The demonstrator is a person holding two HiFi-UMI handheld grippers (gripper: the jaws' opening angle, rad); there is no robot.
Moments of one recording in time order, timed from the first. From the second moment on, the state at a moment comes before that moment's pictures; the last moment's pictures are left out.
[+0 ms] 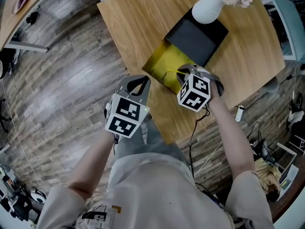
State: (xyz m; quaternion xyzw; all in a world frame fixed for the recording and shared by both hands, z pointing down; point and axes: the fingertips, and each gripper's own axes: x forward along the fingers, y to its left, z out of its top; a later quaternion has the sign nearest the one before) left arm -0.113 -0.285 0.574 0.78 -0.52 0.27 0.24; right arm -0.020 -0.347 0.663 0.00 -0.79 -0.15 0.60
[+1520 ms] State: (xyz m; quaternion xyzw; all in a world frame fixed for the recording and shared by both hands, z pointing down) left arm -0.051 -0.266 0.245 0.83 -0.53 0.16 -0.09; right arm 0.070 -0.260 0.210 0.39 -0.91 -0.10 0.10
